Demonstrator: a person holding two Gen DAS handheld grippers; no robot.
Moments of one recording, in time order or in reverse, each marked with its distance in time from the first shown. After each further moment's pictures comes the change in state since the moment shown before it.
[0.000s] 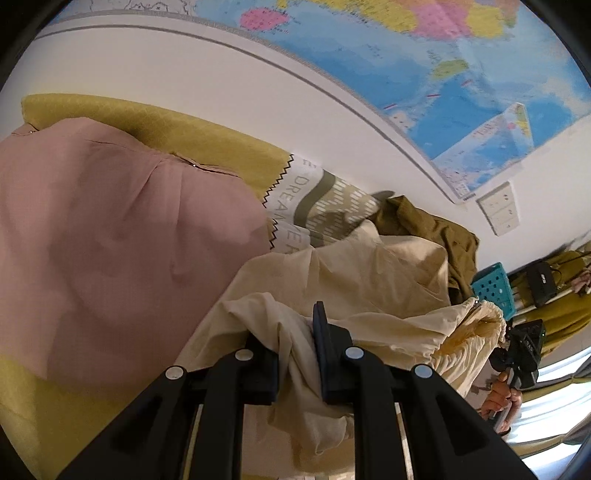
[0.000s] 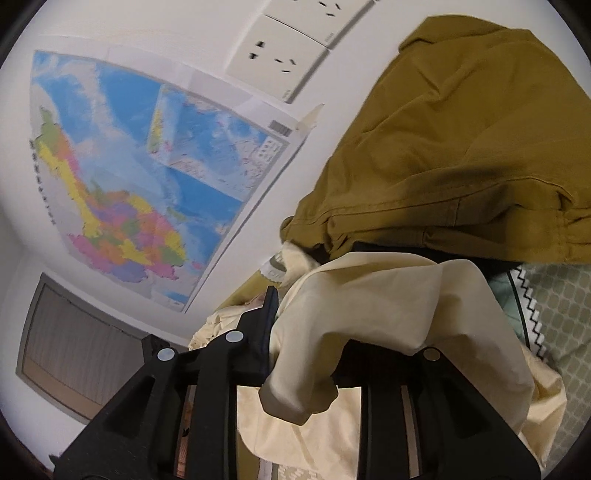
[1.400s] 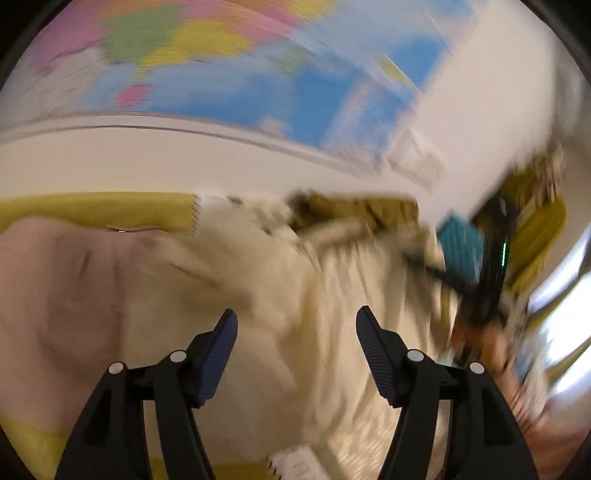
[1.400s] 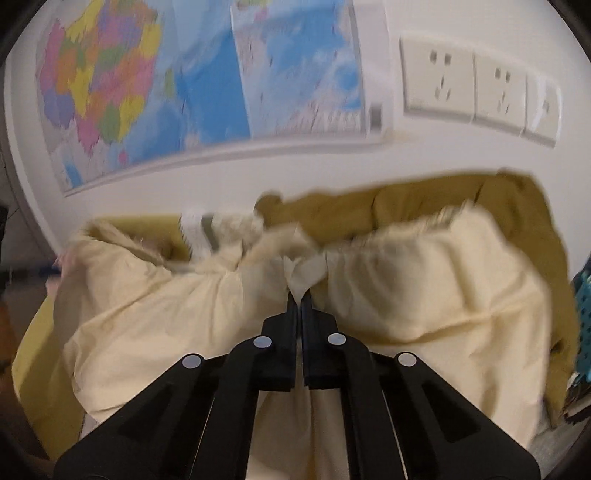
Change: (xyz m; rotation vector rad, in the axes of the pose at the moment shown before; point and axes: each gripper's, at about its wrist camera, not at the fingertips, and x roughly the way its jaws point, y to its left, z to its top) left arm -0.025 -0.060 -0.057 0.429 -0.131 -0.109; right arm 0.099 0.093 -0.052 -0.722 -0.095 -0.481
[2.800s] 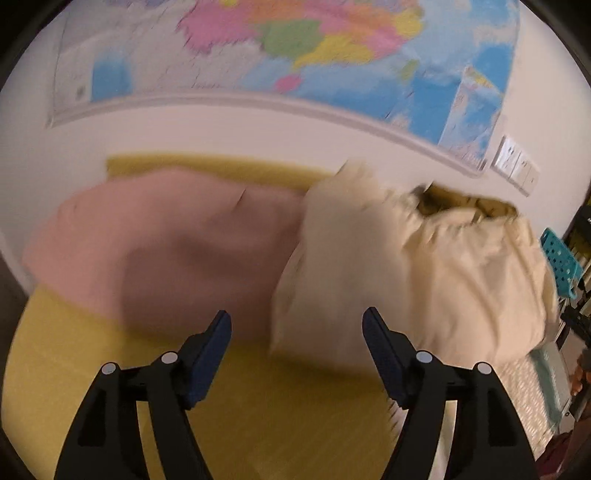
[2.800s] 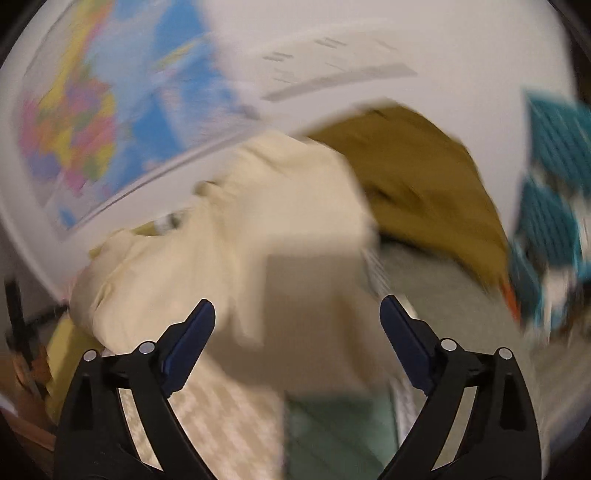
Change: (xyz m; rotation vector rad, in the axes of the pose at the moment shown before) left arm -0.052 0.065 -0.104 -0.155 -0.122 0.425; right arm -0.119 -0.118 -0.135 0.332 -0.011 -0.031
